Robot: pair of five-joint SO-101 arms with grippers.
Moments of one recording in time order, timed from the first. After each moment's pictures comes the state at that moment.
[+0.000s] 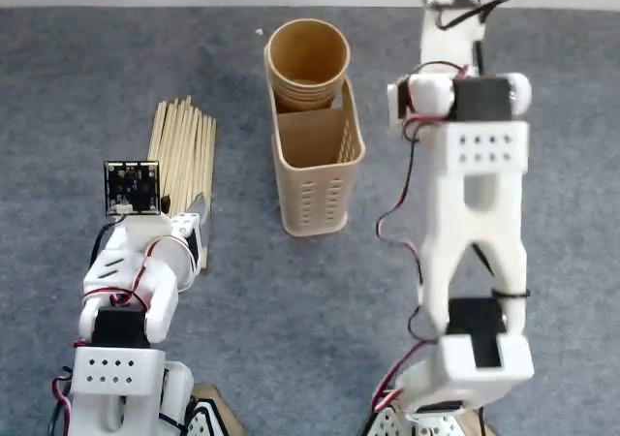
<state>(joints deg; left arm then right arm) -5.2 -75.5 75.1 41.9 7.5 -8.0 5.5 -27.3 86.3 2.2</state>
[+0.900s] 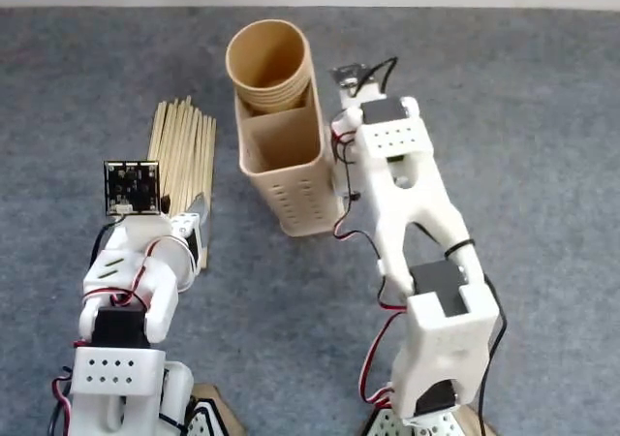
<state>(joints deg) -5.2 -75.5 75.1 41.9 7.5 -17.8 18.8 -10.1 78.2 2.2</state>
